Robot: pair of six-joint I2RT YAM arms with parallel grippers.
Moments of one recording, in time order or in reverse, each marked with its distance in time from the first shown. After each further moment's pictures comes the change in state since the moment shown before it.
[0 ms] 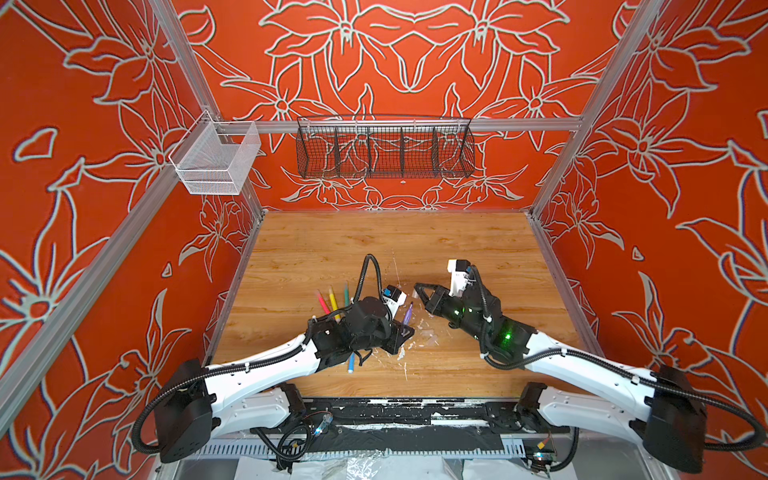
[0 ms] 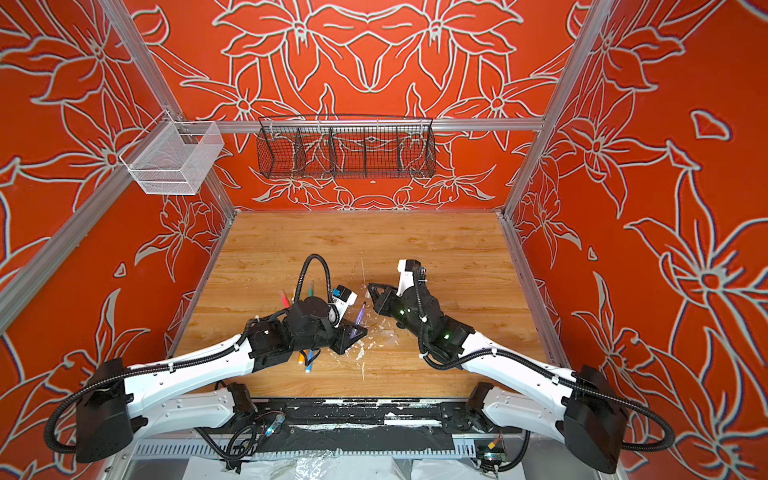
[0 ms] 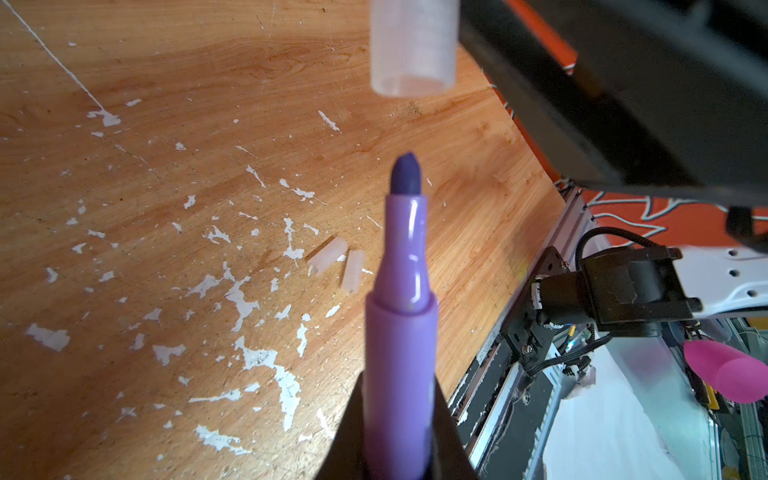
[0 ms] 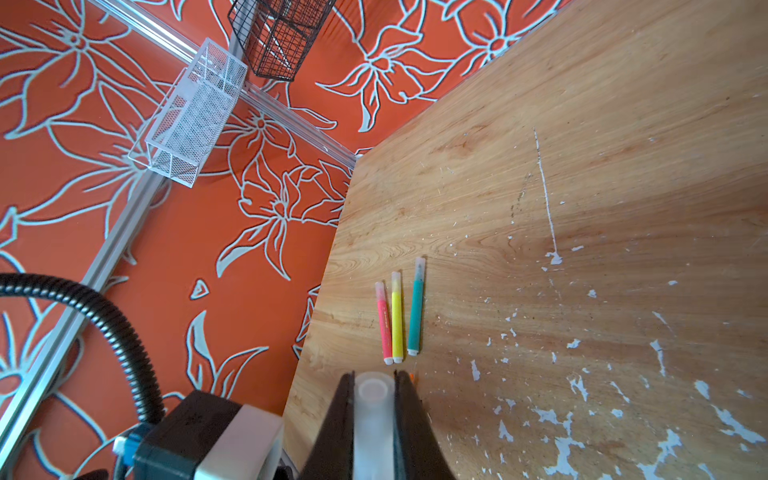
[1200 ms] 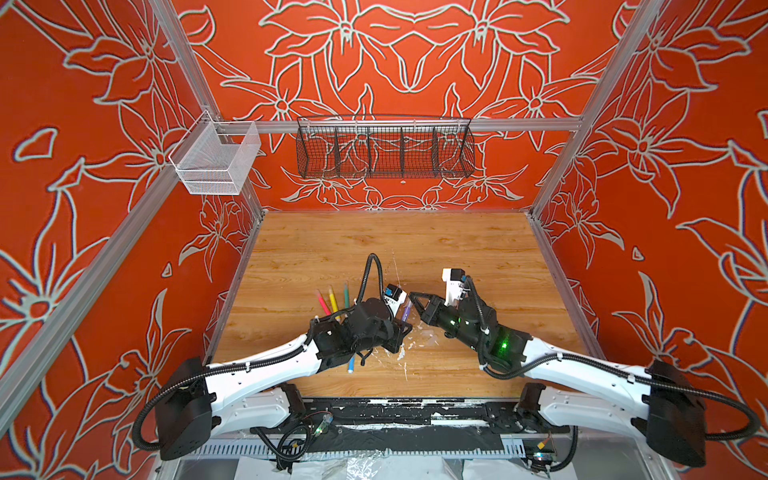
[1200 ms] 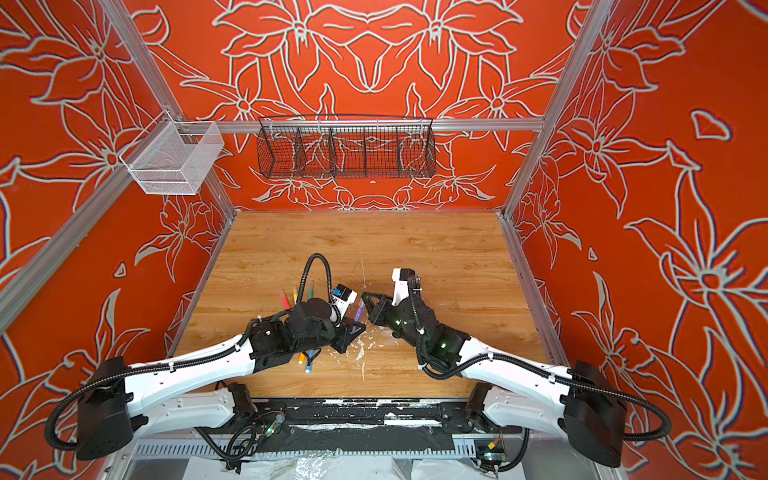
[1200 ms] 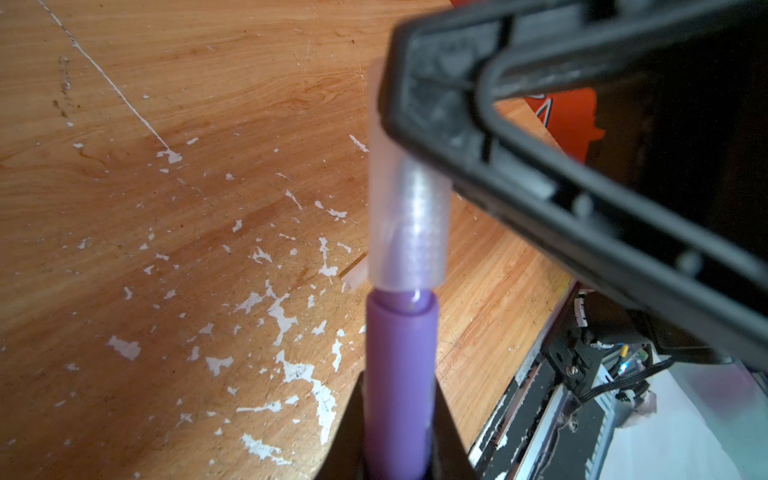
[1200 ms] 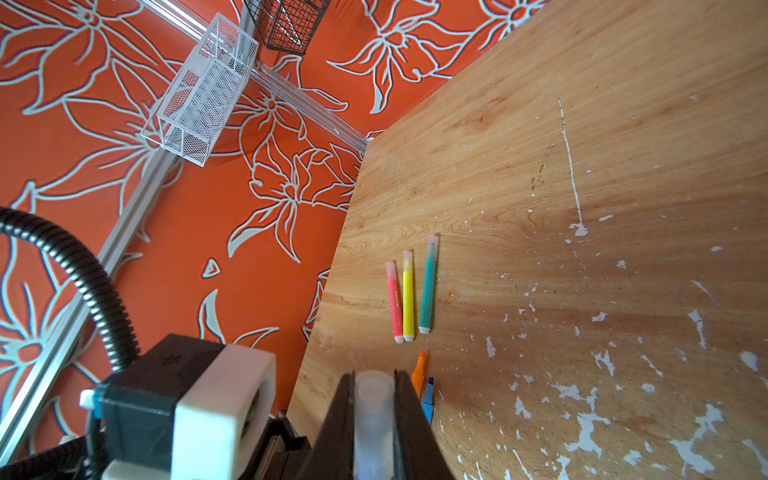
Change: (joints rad) left arm -0.020 0.008 0.022 -0.019 -0.145 0.069; right arm 0.085 -0.006 -0.051 0.054 0.033 0.018
